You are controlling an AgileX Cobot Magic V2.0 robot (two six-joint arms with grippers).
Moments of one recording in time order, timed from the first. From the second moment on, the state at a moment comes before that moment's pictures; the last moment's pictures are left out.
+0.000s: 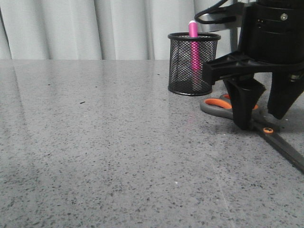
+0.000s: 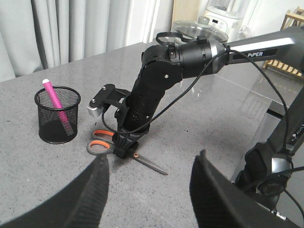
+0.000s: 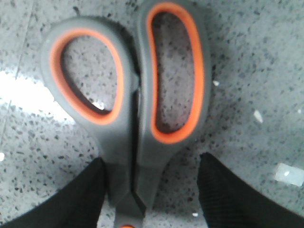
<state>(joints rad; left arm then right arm) -0.73 0.61 -1.06 -0.42 0.83 0.18 0.50 1.62 -1.16 -0.13 1.00 0.25</state>
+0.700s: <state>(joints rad) -0.73 0.61 -1.06 -0.43 0.80 0.18 0.49 1.68 -1.19 -0.04 1.03 0.18</state>
